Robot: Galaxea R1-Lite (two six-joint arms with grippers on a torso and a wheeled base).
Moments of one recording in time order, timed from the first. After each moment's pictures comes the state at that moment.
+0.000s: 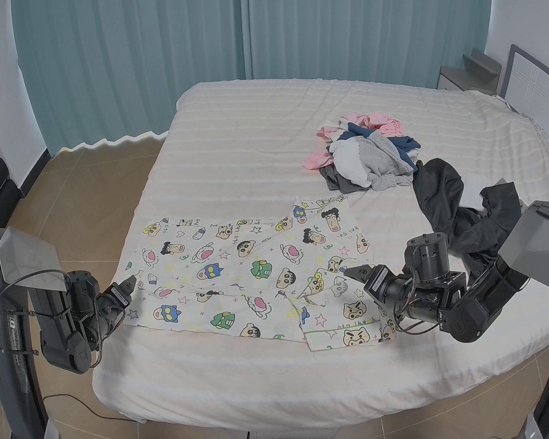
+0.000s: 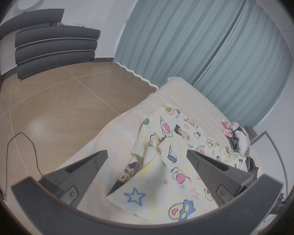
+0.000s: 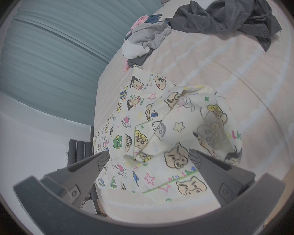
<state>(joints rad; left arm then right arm) 0.05 2.36 -0.41 -1.55 0.09 -0.67 0.46 2.12 -0.74 -0.83 -0.02 0.97</state>
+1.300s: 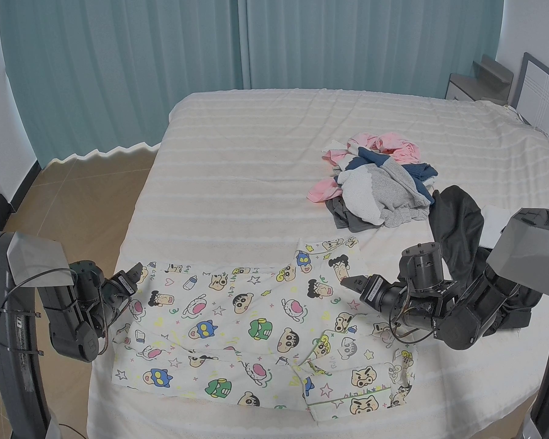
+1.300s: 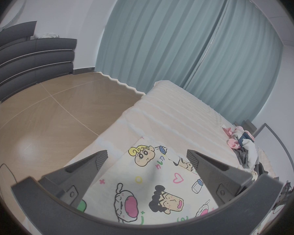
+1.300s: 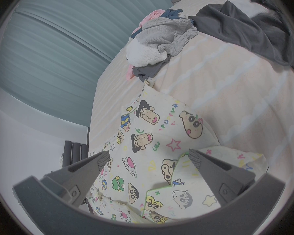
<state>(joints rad) 0.06 2.42 -0.56 -1.55 0.06 -0.54 0.47 2.17 -0.72 -0.89 -0.03 0.91</state>
